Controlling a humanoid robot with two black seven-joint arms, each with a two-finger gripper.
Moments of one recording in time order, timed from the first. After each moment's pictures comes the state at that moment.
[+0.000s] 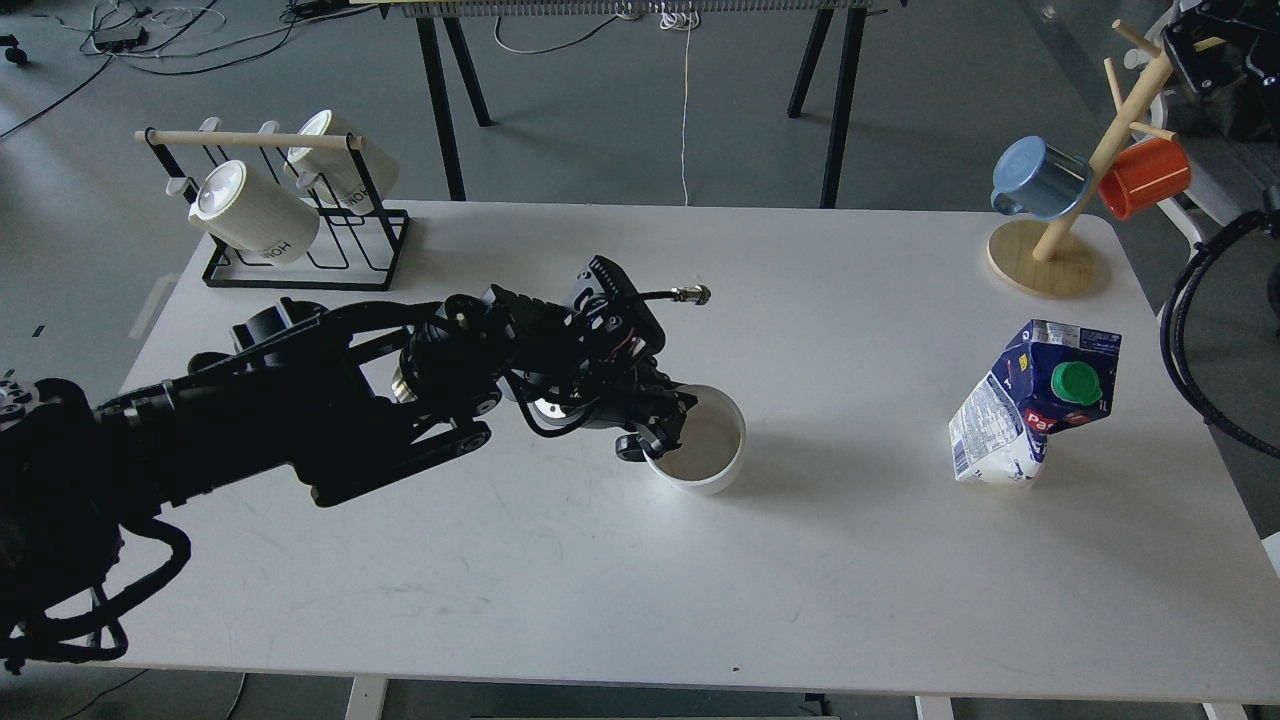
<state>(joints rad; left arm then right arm) -1.04 0.19 -0.19 -1.14 2.04 -0.49 -0.15 0.71 -0.65 1.07 0.90 0.38 0.49 0.09</state>
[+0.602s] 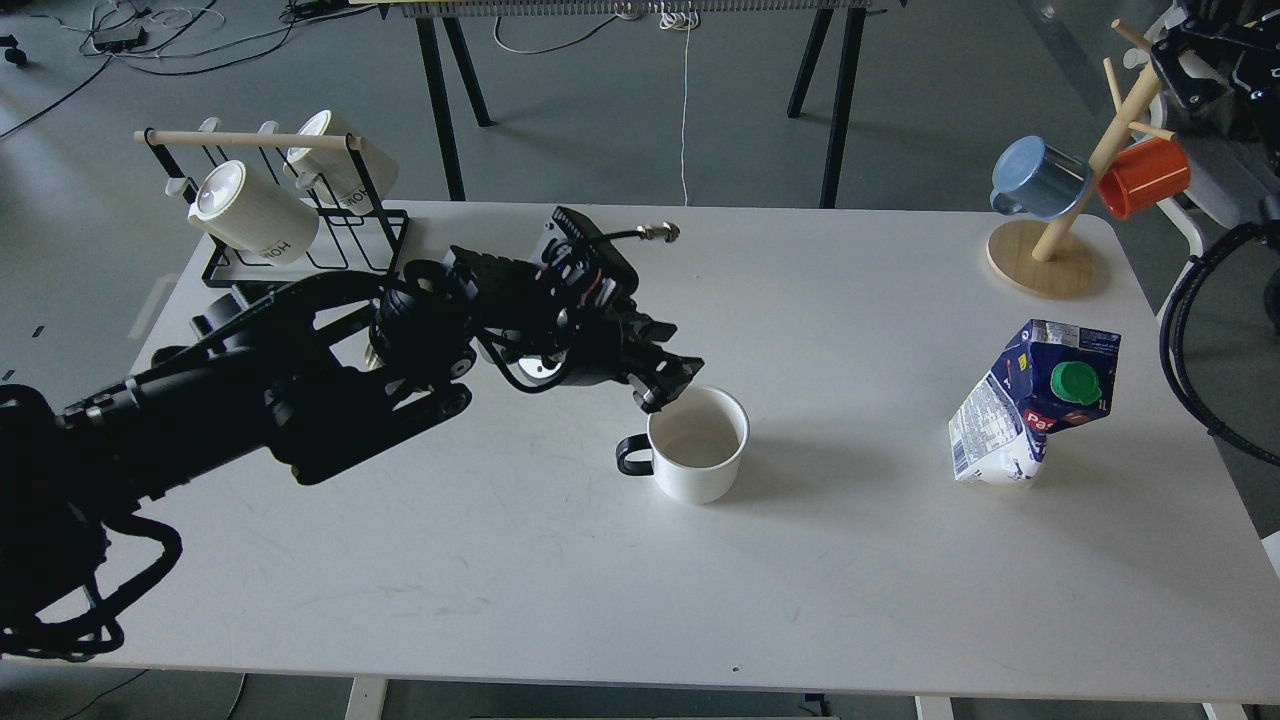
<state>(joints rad) -1.00 0.25 -0.44 -1.15 1.95 -0.49 -0.16 0.69 -0.66 1.05 0.91 0.37 0.49 0.09</state>
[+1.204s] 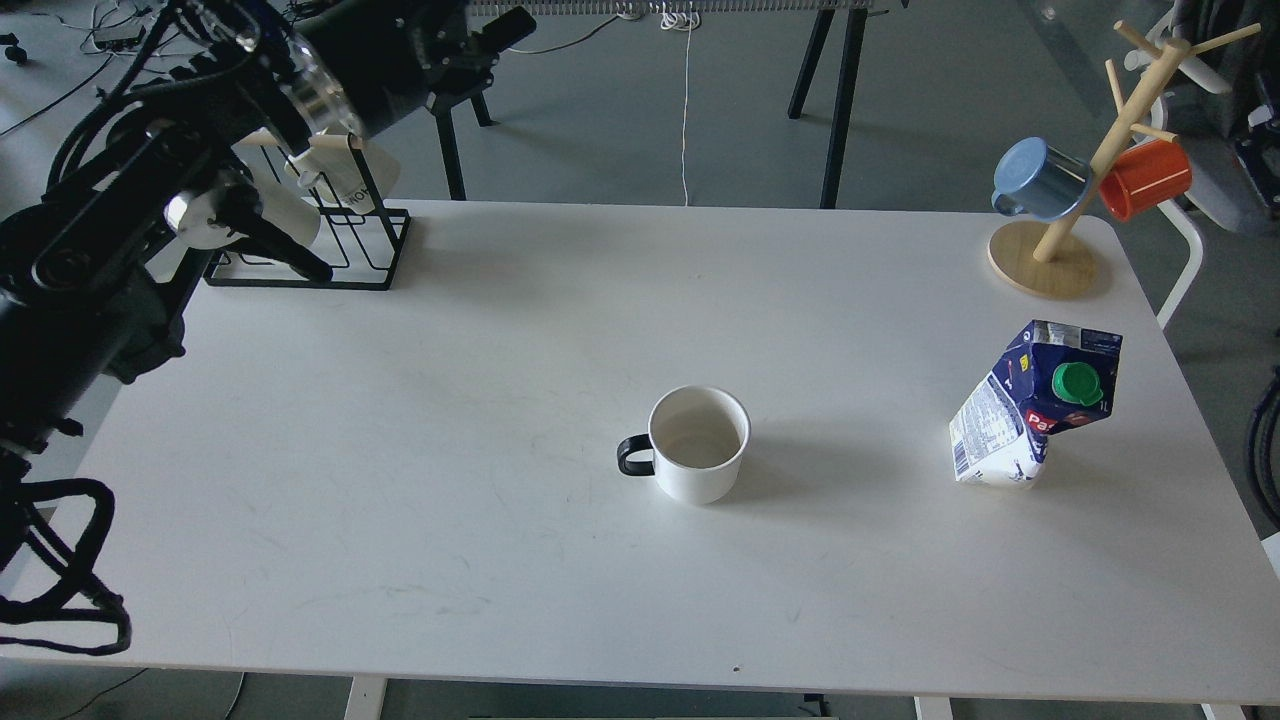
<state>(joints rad) -0.96 0.38 -0.90 -0.91 0.59 -0.49 -0.16 0.25 -0.85 1.22 1.18 0.46 0.49 0.19</state>
